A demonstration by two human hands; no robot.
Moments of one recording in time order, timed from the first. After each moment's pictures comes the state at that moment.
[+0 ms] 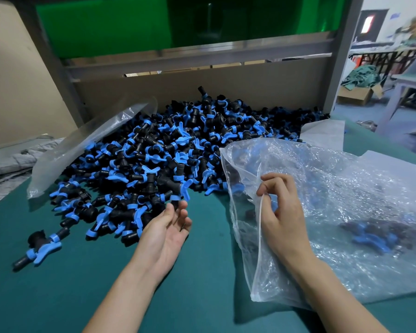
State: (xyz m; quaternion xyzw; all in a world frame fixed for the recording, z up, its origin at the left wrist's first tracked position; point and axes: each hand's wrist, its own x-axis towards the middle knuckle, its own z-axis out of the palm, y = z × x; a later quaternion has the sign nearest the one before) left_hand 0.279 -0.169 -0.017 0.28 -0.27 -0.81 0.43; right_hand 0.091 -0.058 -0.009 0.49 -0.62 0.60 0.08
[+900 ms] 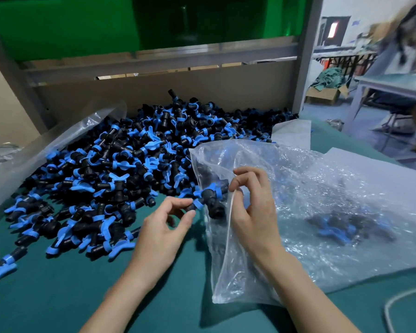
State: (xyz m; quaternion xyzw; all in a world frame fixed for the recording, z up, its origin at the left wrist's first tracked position) left_hand 0.247 -0.139 -0.006 0.30 -0.78 -0.36 0.41; right_hand 0.091 -0.052 0.008 0.48 -0.61 0.63 0.11
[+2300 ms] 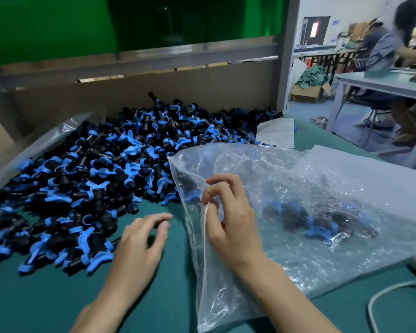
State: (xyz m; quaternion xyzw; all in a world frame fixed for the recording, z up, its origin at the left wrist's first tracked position) left_hand 0.250 -0.140 -0.013 0.32 -0.85 -0.21 0.35; right_hand 0.100 -0.048 0.008 0.53 -0.60 0.59 0.14
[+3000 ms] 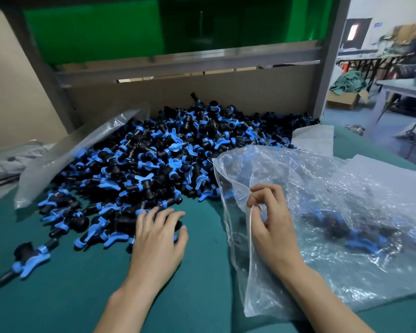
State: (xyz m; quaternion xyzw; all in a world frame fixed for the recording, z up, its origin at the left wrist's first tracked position) left_hand 0.288 -0.168 -0.032 0.42 -0.88 -0.01 0.23; right_hand 0.097 -0.056 -0.012 0.50 -0.63 0.59 0.07
